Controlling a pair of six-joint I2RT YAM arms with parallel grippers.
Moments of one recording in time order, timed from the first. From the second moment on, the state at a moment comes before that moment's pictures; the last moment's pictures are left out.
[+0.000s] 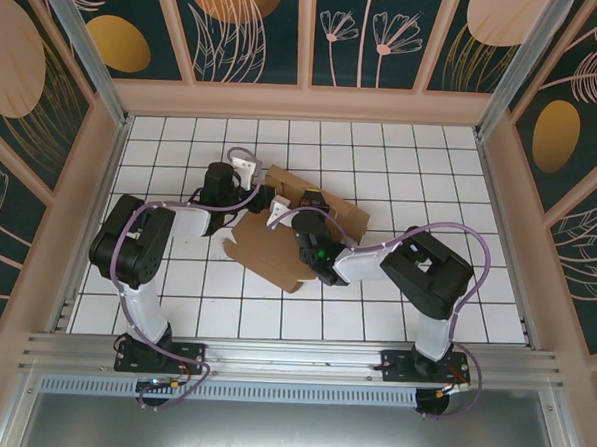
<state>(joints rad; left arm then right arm) -0.34 1.85 0.87 0.49 0.44 -0.27 0.95 1.84 0.84 0.79 0.86 -1.22</state>
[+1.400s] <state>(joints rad) -0.41 1.81 0.66 0.82 0.26 -0.13 0.96 1.83 0.81 0.79 0.84 -1.24</state>
